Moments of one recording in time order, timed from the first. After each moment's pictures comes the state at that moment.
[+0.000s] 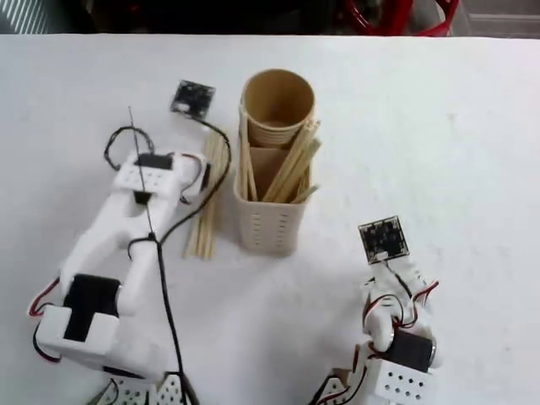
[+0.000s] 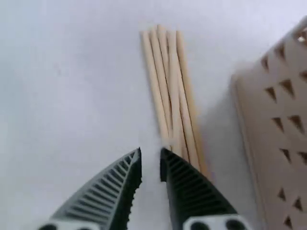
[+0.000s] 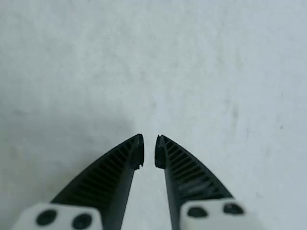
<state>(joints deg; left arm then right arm) 1.9 4.7 26.6 40.9 -6.3 13.1 -102.5 96.4 66.0 34.2</state>
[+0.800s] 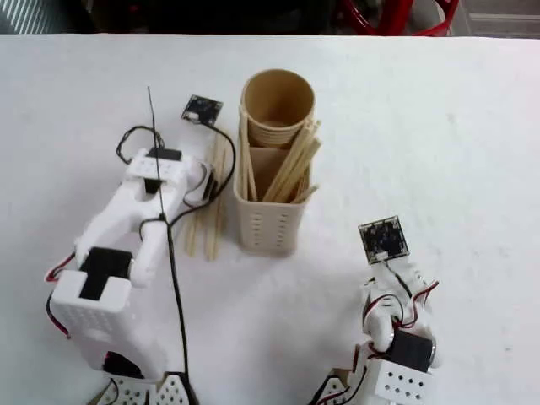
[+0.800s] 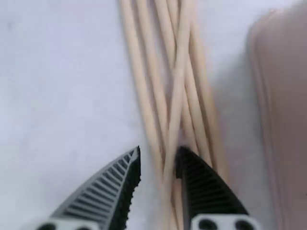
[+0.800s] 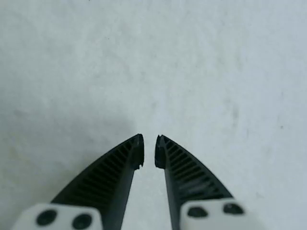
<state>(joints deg) 1.9 16.3 19.6 46.8 -6.6 13.1 -102.5 96.4 66.0 34.2</state>
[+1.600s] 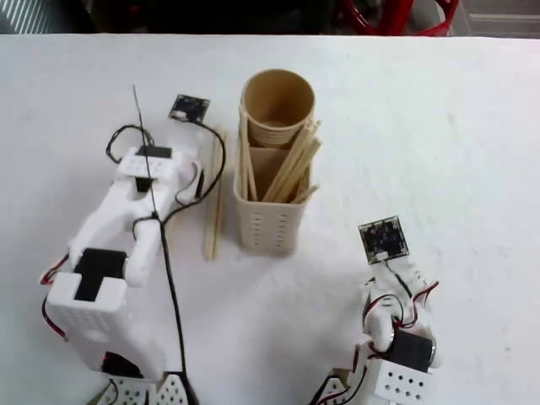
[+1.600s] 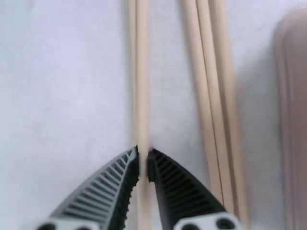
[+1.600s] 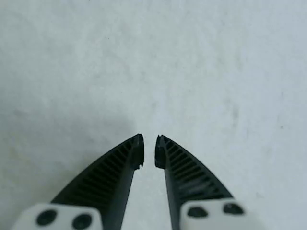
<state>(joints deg) -0.5 16.2 19.3 49.0 -6.0 13.1 -102.5 96.4 66.0 34.2</state>
